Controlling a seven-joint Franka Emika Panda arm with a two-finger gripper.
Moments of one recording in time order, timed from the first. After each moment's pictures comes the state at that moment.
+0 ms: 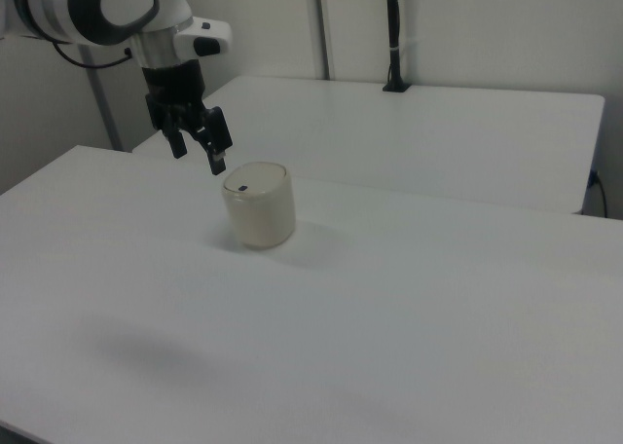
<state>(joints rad) -0.06 -0.06 0.01 -1.68 0.00 1.67 0.15</state>
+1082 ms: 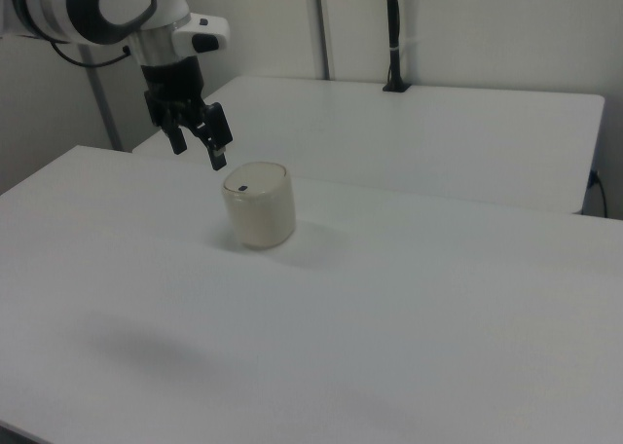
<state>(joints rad) -0.06 -0.06 0.02 -1.68 0.00 1.69 0.14</state>
